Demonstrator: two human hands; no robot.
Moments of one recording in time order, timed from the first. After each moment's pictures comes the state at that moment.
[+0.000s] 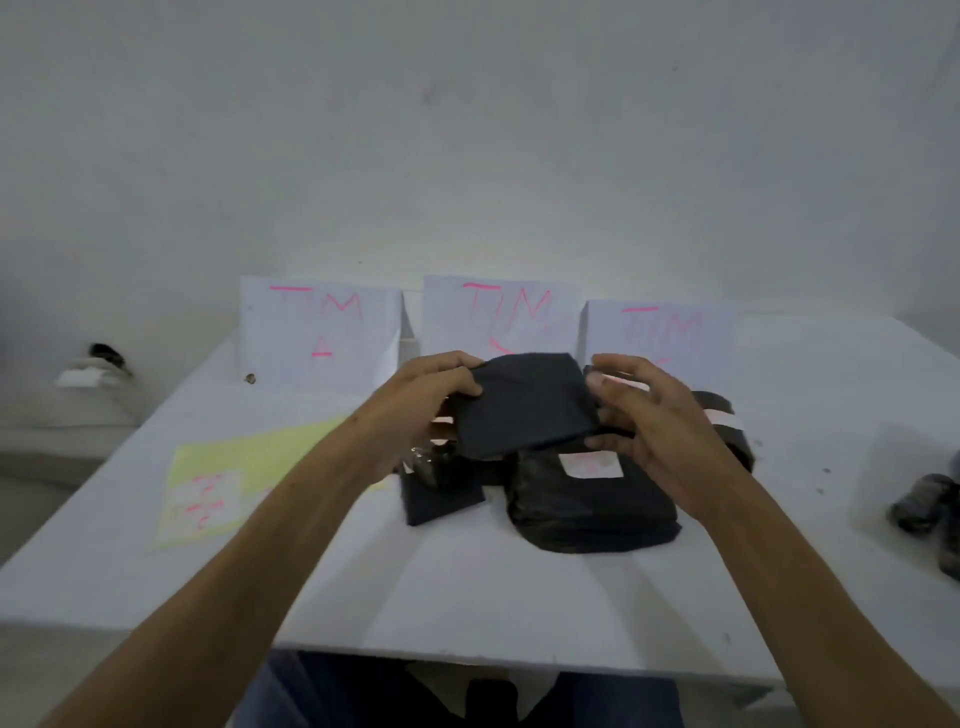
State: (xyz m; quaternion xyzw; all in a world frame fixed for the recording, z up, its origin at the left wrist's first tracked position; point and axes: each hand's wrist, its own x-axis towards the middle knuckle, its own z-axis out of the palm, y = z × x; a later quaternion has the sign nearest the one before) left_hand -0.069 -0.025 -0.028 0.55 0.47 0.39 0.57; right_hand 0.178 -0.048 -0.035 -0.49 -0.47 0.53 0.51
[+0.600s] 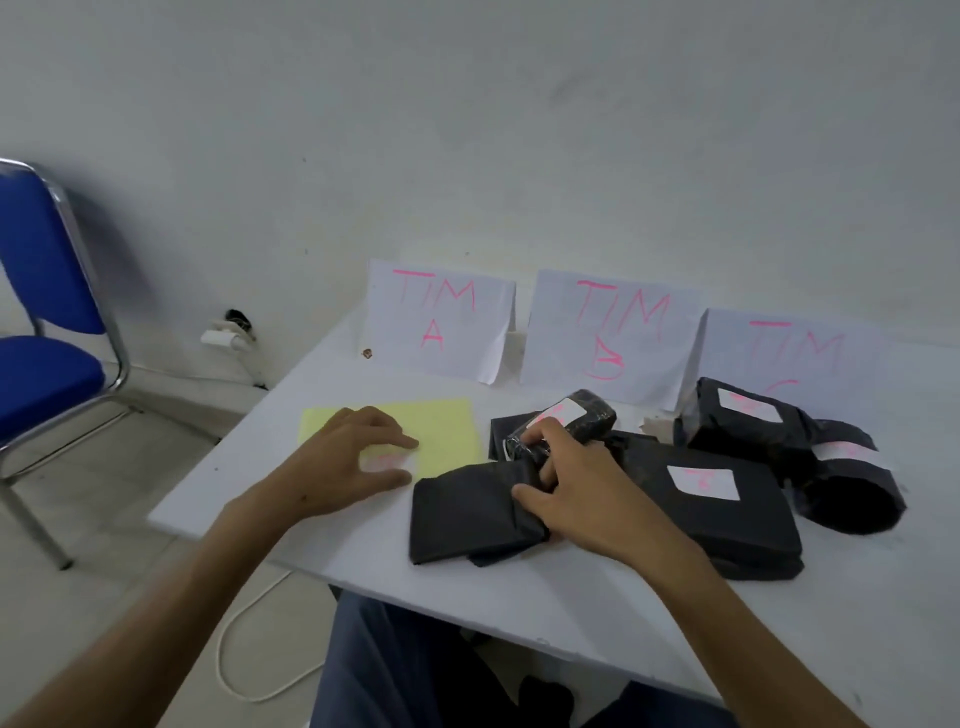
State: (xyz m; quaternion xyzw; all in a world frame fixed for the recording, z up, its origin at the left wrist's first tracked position) left_hand -0.257 -0.069 -0.115 0.74 0.63 0.17 0.18; right_hand 0.047 -0.066 -0.076 -0.50 -0.80 0.26 0.18
